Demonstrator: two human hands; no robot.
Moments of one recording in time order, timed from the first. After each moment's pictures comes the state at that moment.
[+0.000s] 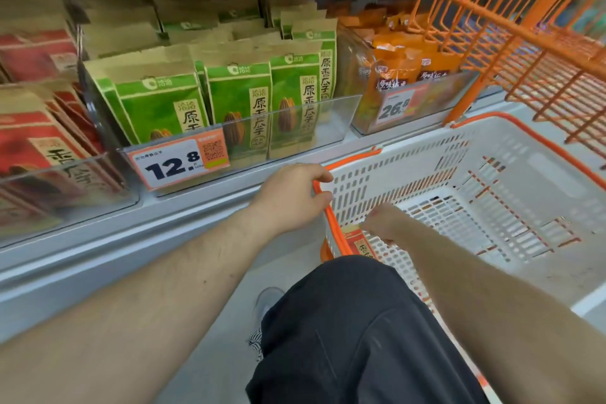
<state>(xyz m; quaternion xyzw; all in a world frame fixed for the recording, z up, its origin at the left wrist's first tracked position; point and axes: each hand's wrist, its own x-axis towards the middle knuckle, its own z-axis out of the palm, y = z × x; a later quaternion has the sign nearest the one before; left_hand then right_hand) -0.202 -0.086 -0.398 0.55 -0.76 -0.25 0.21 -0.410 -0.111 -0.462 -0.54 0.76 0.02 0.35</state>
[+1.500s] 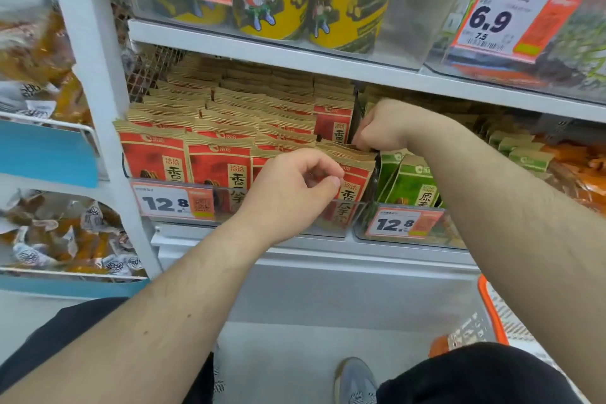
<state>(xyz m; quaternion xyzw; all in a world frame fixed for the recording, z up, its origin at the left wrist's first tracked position) 0.044 0.038 -0.288 0.61 -0.54 -0.24 0.53 -0.055 -0.112 -0.211 -0.86 0.50 -0.02 0.13</state>
